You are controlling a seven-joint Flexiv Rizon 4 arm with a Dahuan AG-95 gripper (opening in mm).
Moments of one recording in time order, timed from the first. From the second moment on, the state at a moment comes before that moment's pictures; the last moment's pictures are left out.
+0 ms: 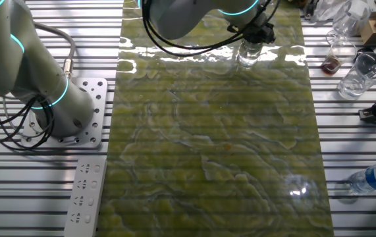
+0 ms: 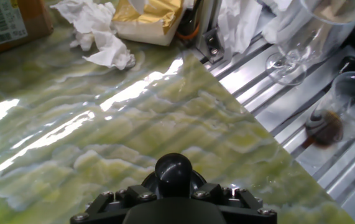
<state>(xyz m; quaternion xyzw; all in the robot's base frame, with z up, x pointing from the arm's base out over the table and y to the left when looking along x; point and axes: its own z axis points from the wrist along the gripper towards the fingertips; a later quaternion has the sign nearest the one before) 0.552 0.197 0.098 -0.44 0.86 0.07 0.24</state>
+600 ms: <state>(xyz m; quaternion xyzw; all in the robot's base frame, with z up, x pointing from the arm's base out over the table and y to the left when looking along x) 0.557 0.195 0.096 -0.42 0.87 0.06 0.25</state>
